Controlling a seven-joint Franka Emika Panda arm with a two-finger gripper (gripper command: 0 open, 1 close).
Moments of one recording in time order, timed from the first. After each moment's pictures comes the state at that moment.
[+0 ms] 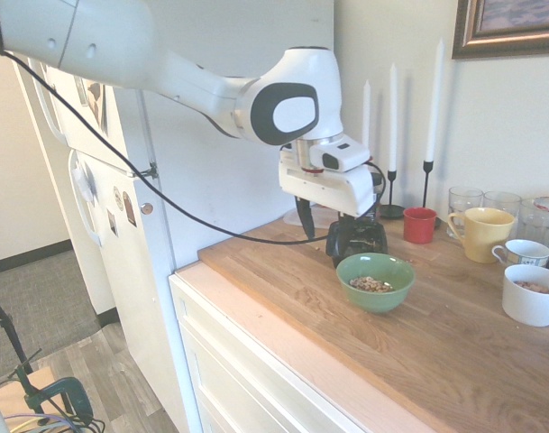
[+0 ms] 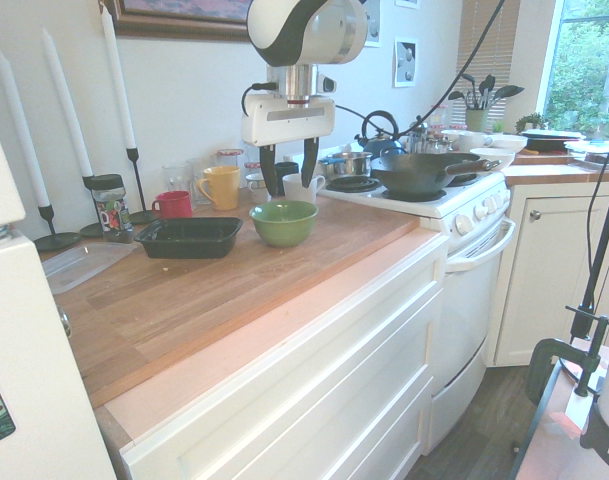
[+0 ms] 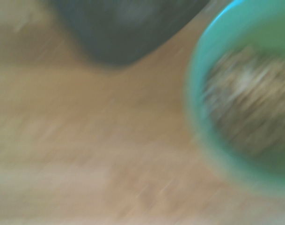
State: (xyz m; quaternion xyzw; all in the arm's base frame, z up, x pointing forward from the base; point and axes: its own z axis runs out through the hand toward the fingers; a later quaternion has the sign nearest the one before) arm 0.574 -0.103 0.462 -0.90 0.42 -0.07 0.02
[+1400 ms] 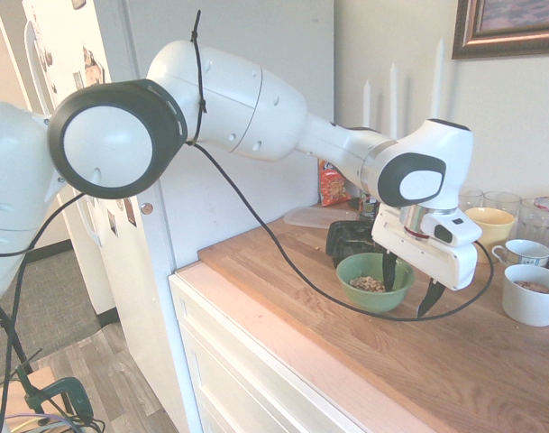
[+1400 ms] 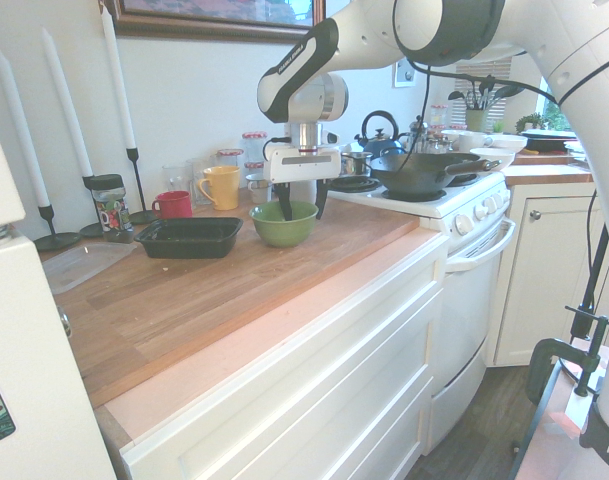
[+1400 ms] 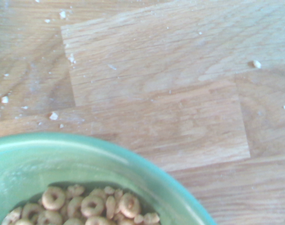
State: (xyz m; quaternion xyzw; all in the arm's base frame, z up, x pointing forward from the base) arm 0.676 -0.236 0.345 -0.87 0.48 0.03 0.03
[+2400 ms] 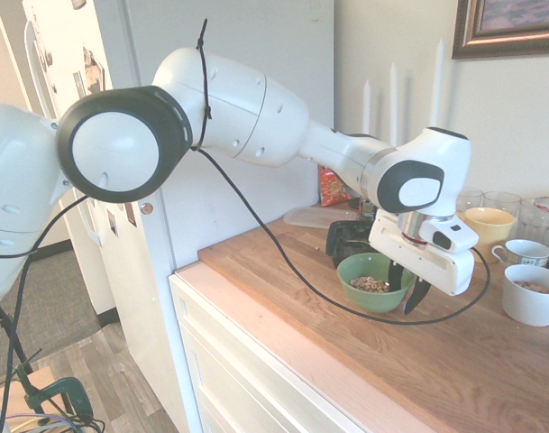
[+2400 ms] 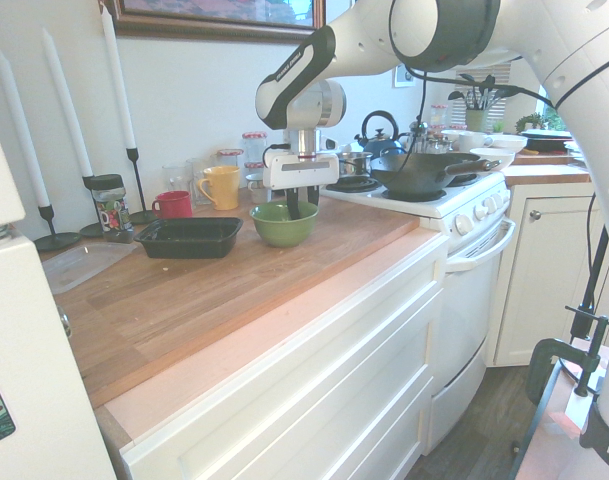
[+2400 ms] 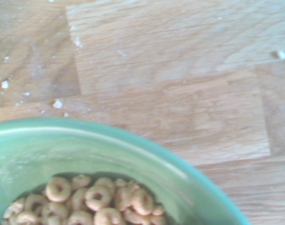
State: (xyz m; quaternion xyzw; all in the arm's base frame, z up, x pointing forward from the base) arm 0.677 -0.229 0.335 -0.88 0.47 0.04 0.03
